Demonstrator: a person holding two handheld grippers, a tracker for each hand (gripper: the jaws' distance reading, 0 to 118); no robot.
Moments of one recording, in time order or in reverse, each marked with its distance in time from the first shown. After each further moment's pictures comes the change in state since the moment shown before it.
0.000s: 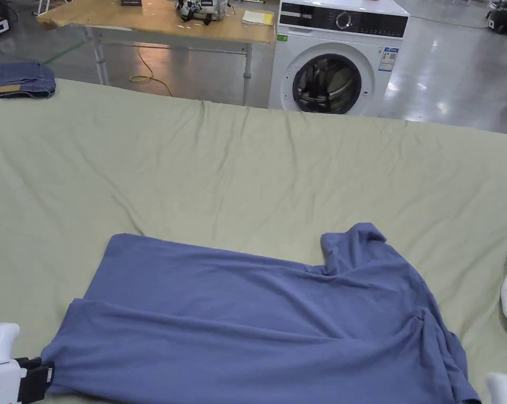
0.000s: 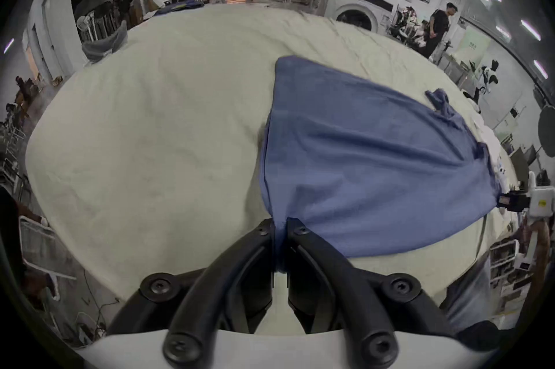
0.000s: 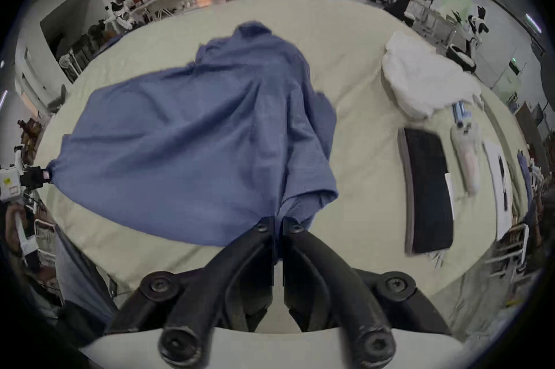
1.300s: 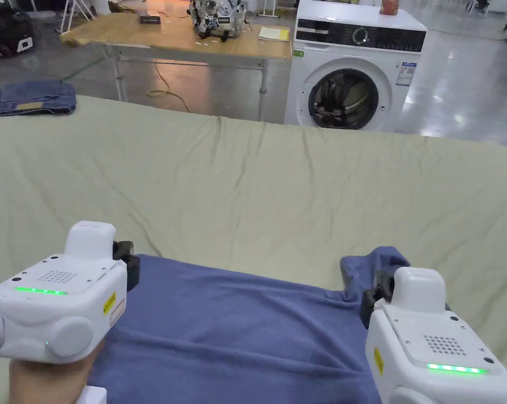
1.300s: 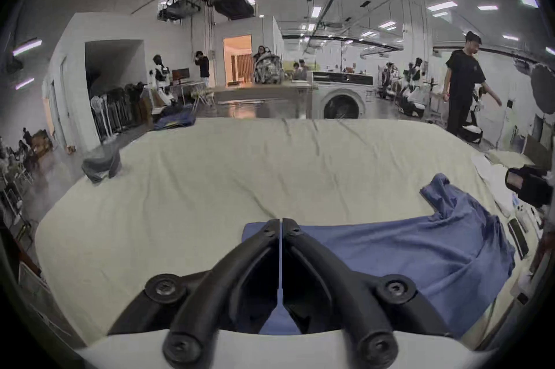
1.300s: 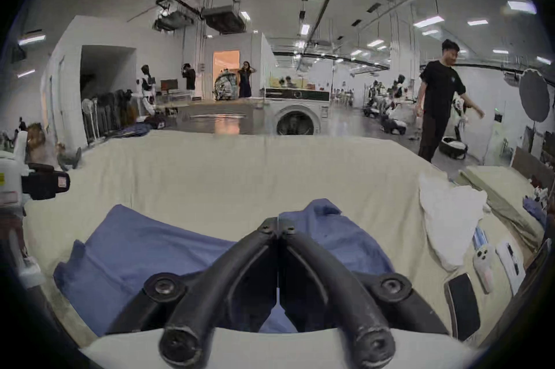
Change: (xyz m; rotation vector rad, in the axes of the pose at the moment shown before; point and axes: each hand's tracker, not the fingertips) left arm 0.077 0.101 0.004 0.525 0.050 -0.116; right arm -0.167 0.105 0.023 0.717 0.010 0.051
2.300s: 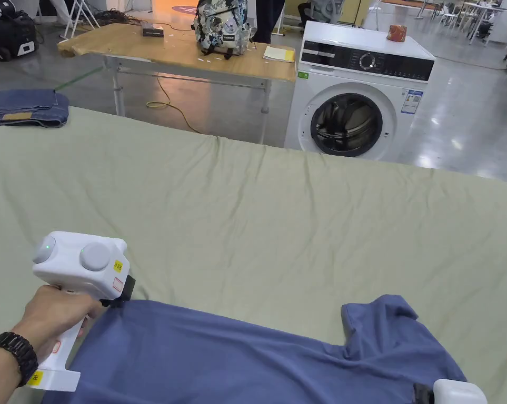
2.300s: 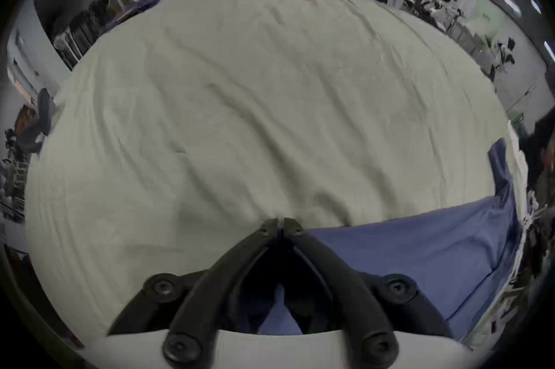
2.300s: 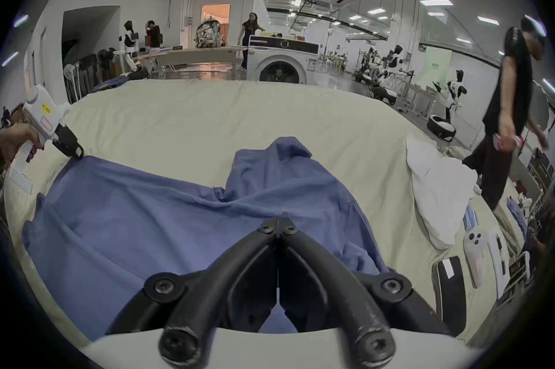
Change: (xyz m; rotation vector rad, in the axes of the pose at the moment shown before) left arm -0.069 0.029 -0.277 -0.677 -0.048 0.050; right arm 0.051 -0.042 -0.043 -0.250 -0.091 0.061
